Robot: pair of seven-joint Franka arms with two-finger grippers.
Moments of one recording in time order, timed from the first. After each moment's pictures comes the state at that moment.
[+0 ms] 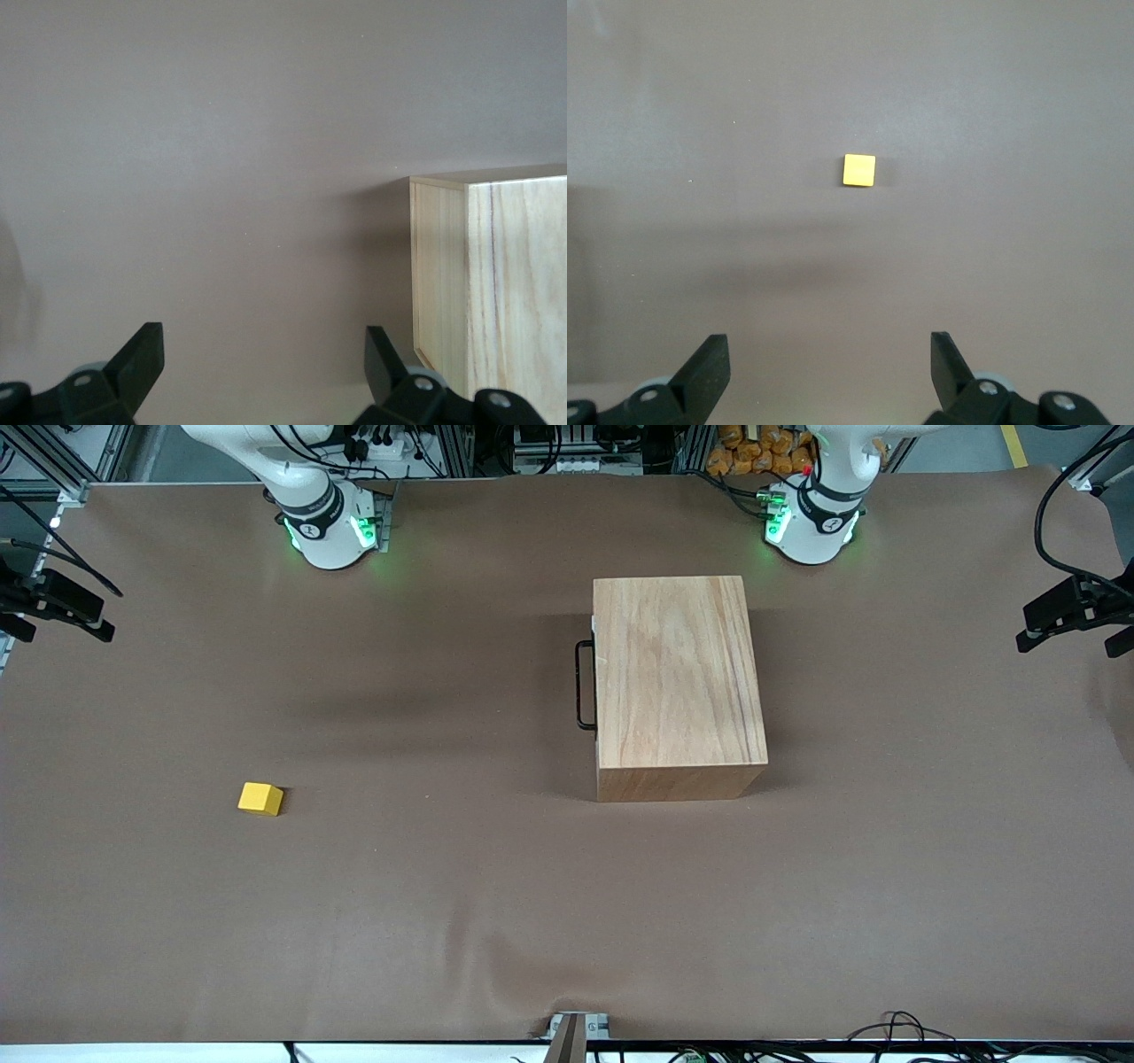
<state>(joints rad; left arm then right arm) 0.01 0.03 -0.01 -1.45 0.00 1.48 0.08 -0.01 -0.09 -0.07 -1.62 0.01 1.52 -0.06</state>
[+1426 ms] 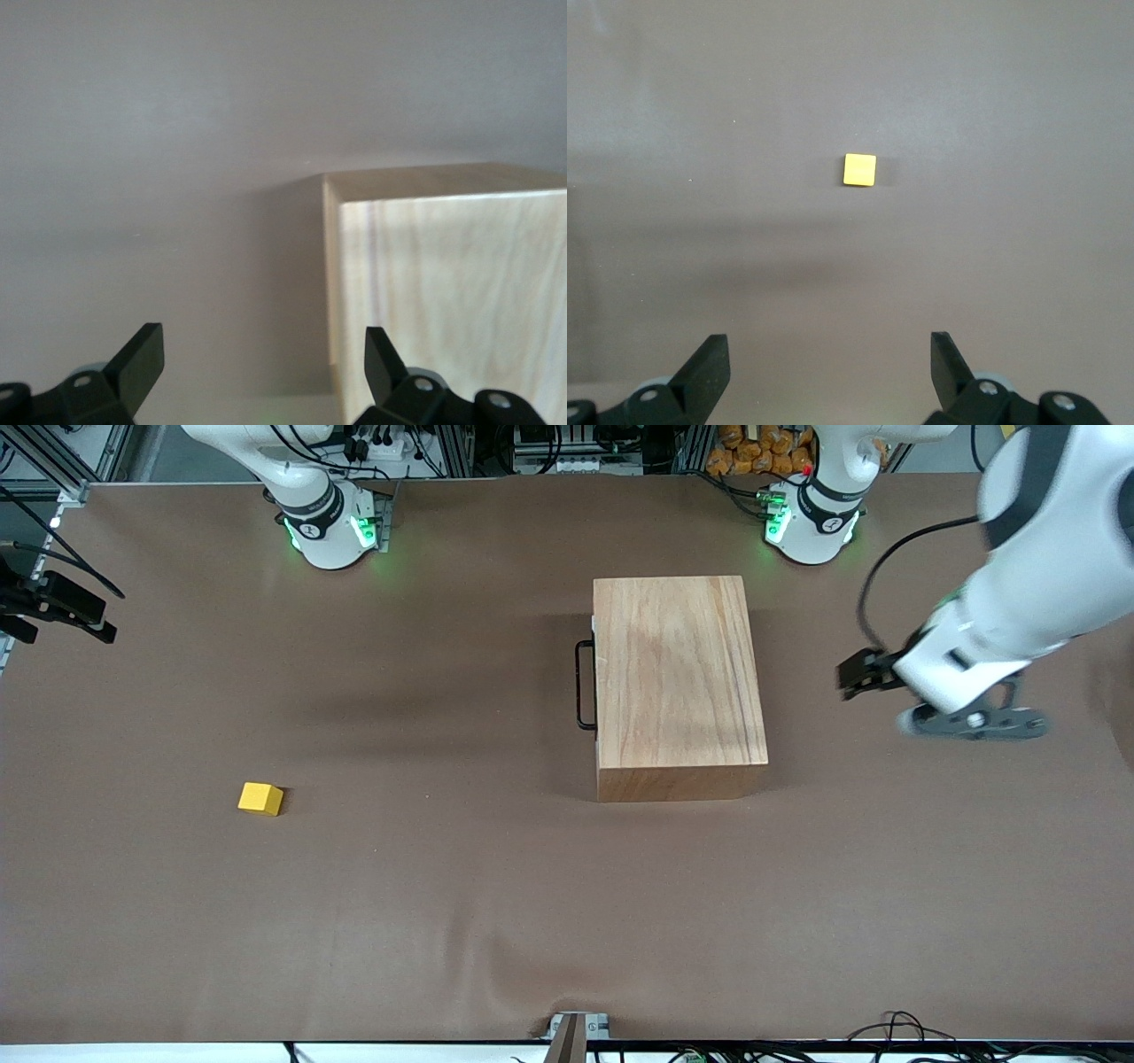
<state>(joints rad) -0.27 0.22 -0.05 -1.44 0.00 1.57 -0.27 -0.01 -0.09 -0.07 -1.62 0.01 1.52 -0.06</state>
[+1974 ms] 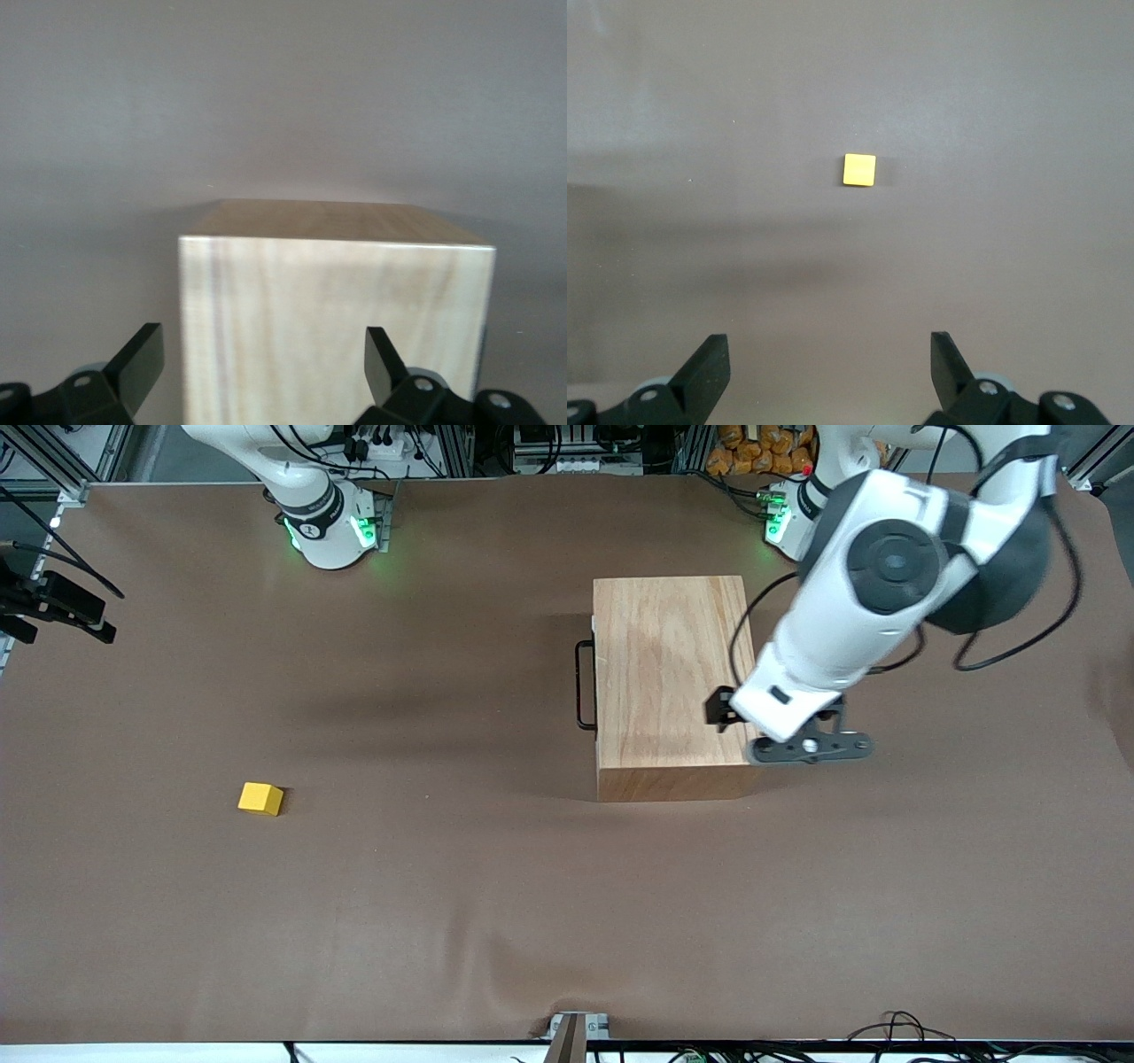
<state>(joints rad) -0.48 0.36 -0.05 -1.38 0.00 1.72 -0.58 -0.01 -0.09 -0.07 -1.62 0.01 1.52 -0.06</state>
